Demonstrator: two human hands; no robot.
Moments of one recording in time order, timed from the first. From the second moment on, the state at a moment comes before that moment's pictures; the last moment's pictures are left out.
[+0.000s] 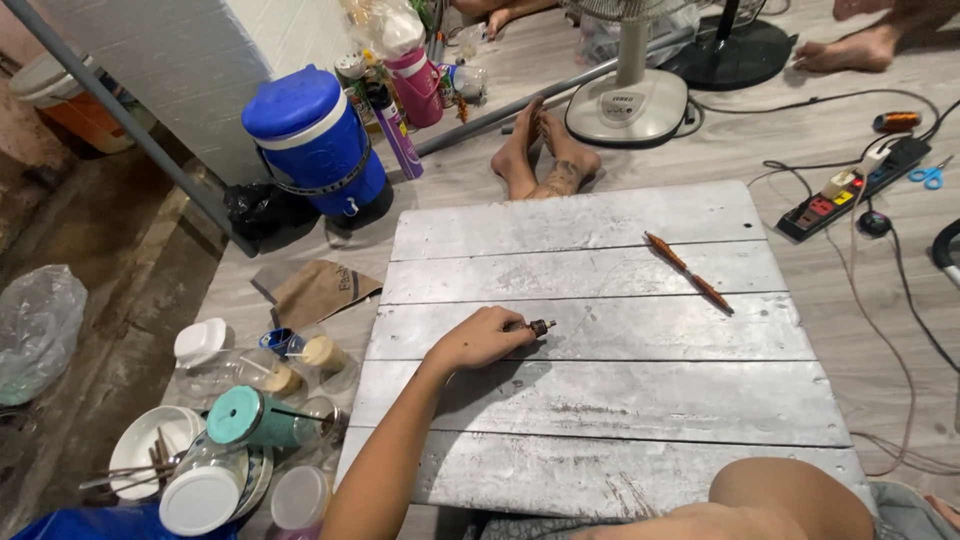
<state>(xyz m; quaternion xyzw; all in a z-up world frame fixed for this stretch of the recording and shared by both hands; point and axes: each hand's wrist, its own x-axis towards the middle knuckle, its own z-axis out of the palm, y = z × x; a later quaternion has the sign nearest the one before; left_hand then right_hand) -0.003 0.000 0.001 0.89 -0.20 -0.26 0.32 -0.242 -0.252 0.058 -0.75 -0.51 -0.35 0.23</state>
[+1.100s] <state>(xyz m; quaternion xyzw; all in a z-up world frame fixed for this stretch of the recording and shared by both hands) -0.001 0.000 -0.002 0.81 -0.20 -0.13 0.53 -0.024 -0.253 -0.046 -0.77 -0.20 0.09 0.60</state>
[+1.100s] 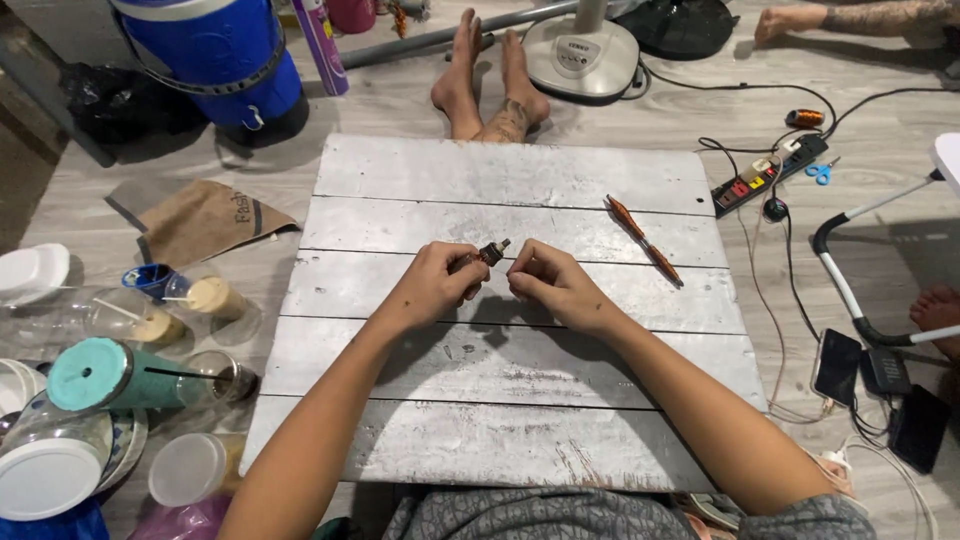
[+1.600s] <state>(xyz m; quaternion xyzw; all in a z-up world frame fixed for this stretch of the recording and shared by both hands) -0.025 -0.020 0.006 0.90 -0.20 -0.24 0.32 -0.034 -0.252 -0.023 -0.87 -0.37 -0.13 0.32</state>
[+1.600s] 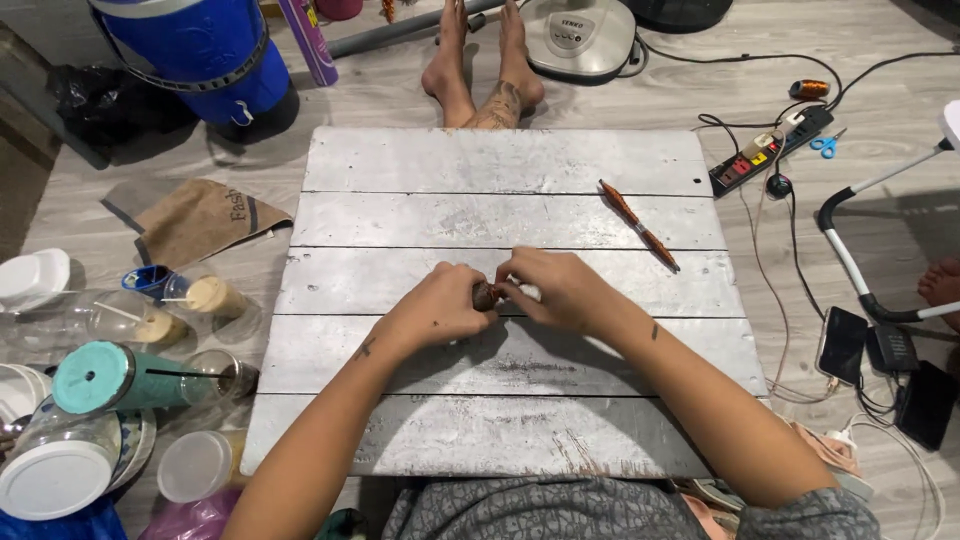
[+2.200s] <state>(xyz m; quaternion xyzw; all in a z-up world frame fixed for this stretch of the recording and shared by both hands) -0.011 -0.013 -0.011 0.87 -0.22 -0.25 0.37 -0.026 -0.248 -0.027 -0.87 -0.26 0.03 0.43</state>
